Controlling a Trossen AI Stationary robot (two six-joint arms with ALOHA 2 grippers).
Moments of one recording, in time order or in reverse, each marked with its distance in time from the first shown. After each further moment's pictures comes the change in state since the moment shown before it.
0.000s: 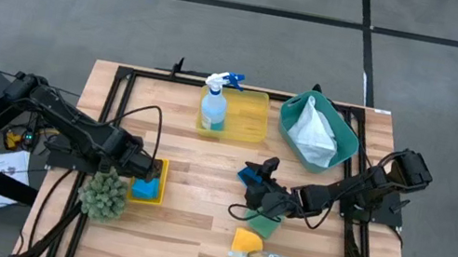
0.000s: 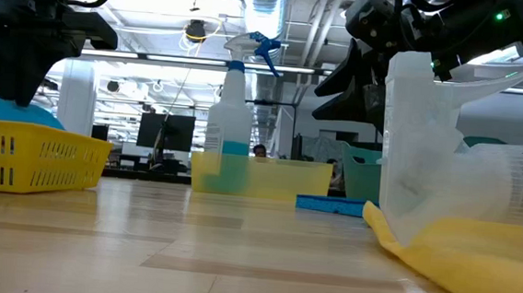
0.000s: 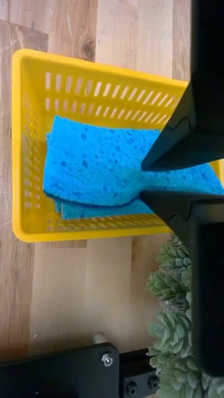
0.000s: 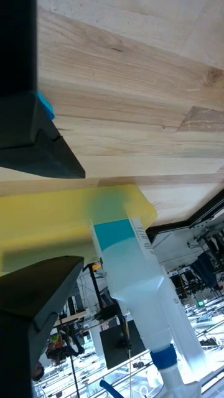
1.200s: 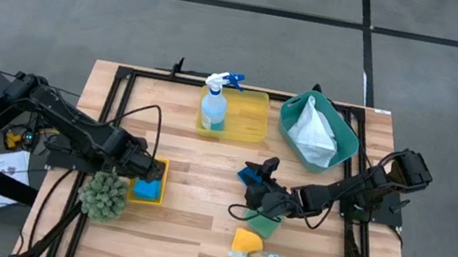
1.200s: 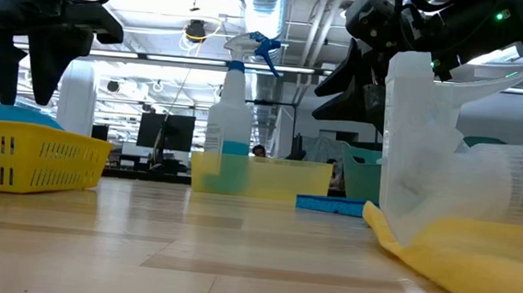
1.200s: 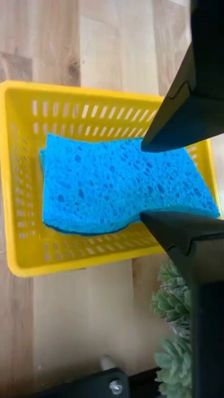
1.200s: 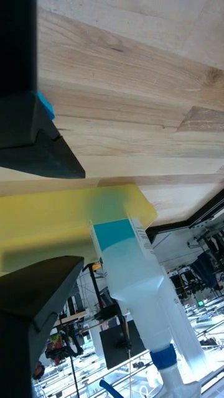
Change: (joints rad) left arm 0.000 0.000 0.000 0.055 -0.003 0.070; right arm 0.000 0.000 0.000 0.000 0.000 0.000
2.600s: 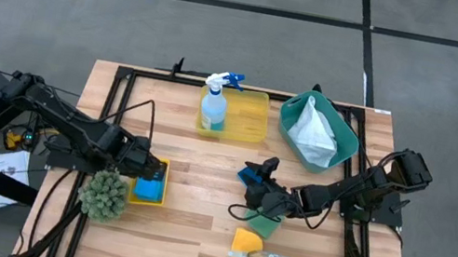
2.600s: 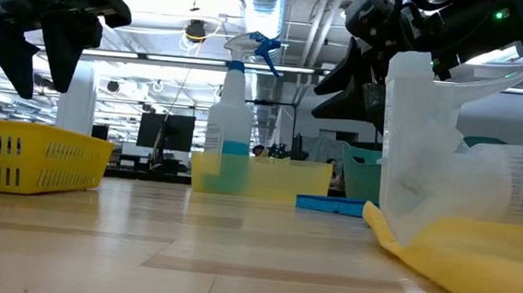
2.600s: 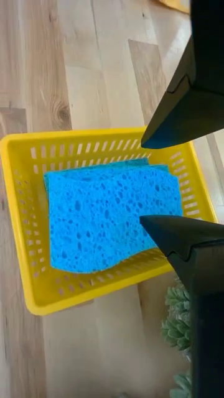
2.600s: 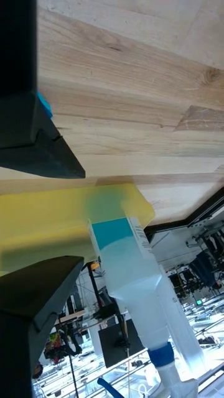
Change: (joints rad) left arm 0.002 -0.049 0.000 0.065 -0.026 0.079; right arm 0.000 0.000 0.001 0.010 0.000 -0.011
